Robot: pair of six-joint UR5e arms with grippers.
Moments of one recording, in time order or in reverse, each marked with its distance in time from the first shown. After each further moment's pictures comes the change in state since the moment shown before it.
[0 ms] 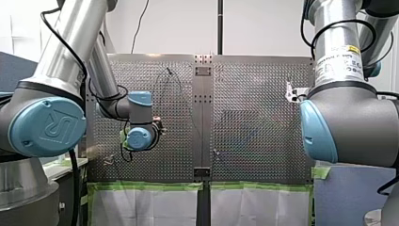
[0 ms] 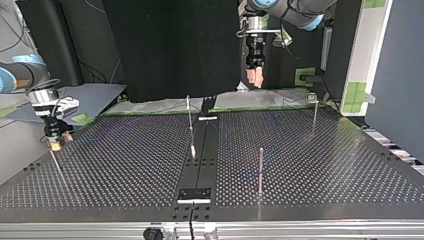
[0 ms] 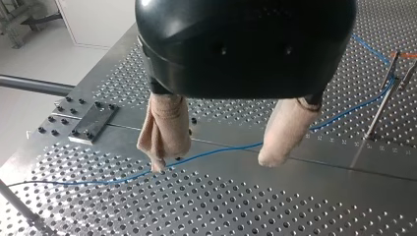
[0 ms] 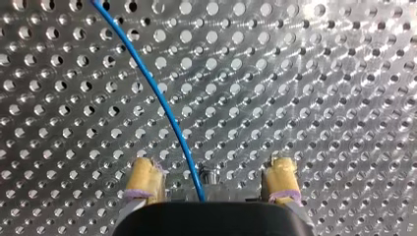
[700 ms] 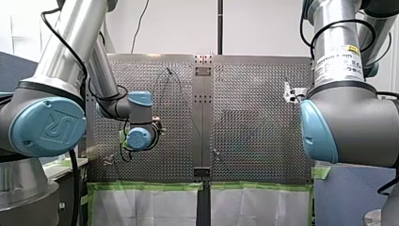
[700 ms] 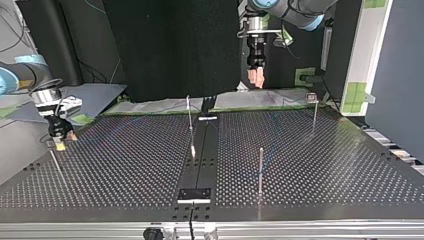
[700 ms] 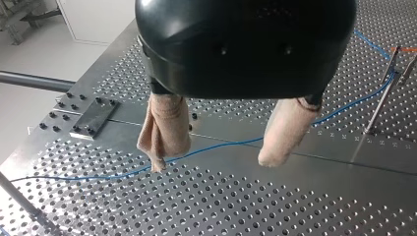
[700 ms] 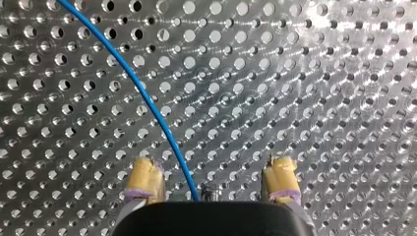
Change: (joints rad) left arm 0.004 0.000 0.000 0.000 -0.007 0.002; right arm 0.012 0.000 0.000 0.007 -0.021 -0.005
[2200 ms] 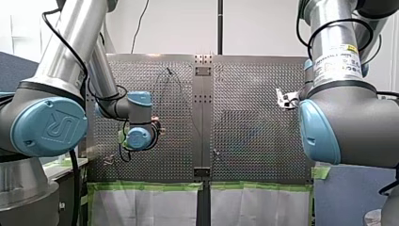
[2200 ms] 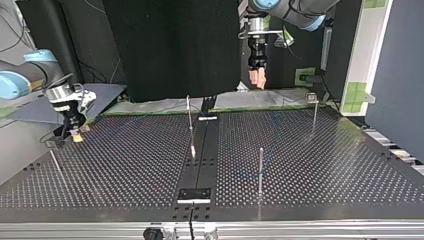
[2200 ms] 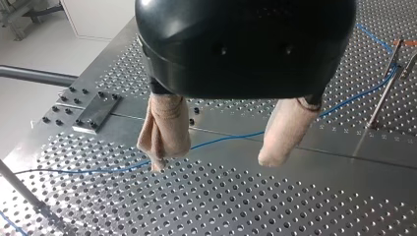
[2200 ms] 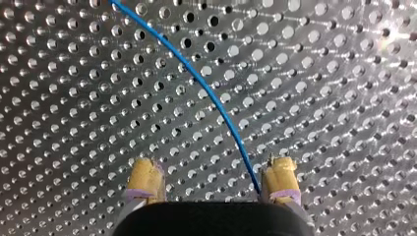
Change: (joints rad) left arm 0.012 0.000 0.000 0.000 0.000 -0.007; right arm 0.056 0.000 0.003 0.204 0.086 -0.214
